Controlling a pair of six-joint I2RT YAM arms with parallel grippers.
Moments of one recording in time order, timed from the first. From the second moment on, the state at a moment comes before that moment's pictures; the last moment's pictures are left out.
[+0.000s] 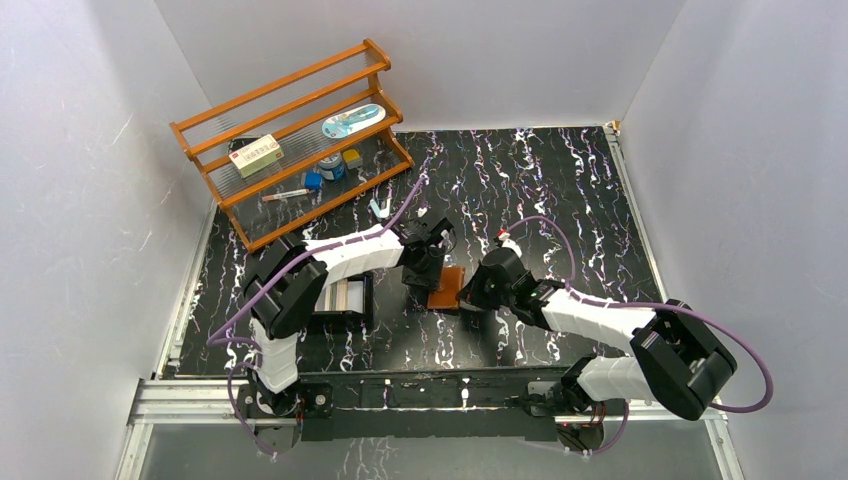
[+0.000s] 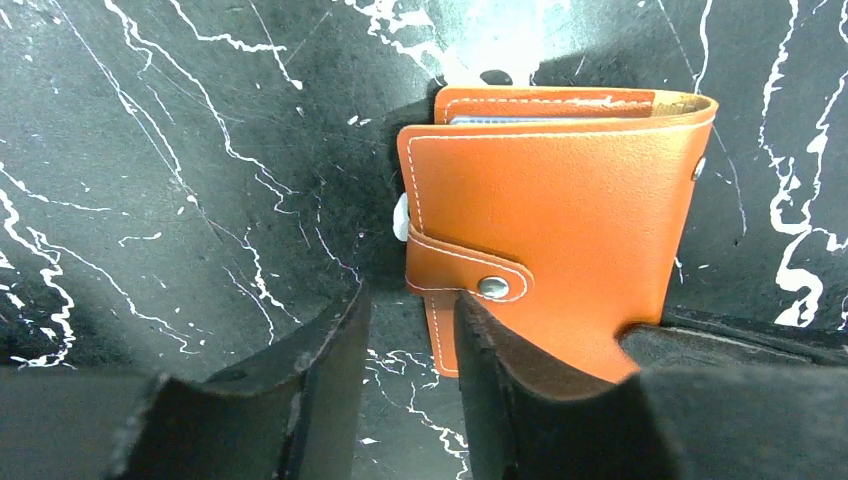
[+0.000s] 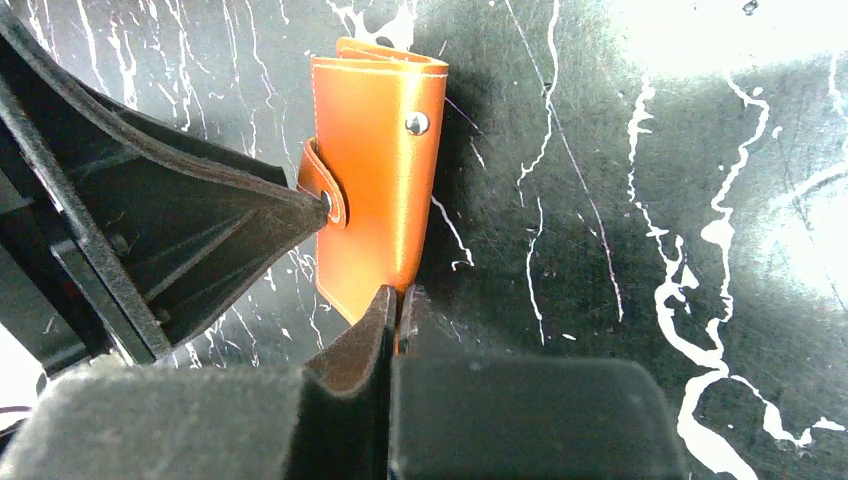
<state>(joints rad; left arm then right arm) -0.85 1.89 1.30 -0.63 -0.04 -0.56 0.77 1.26 0.49 0.00 0.03 0.97</state>
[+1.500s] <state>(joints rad) -0.85 1.90 1.30 -0.55 0.06 -0.62 0.77 1.26 0.48 -0.01 0.01 0.97</state>
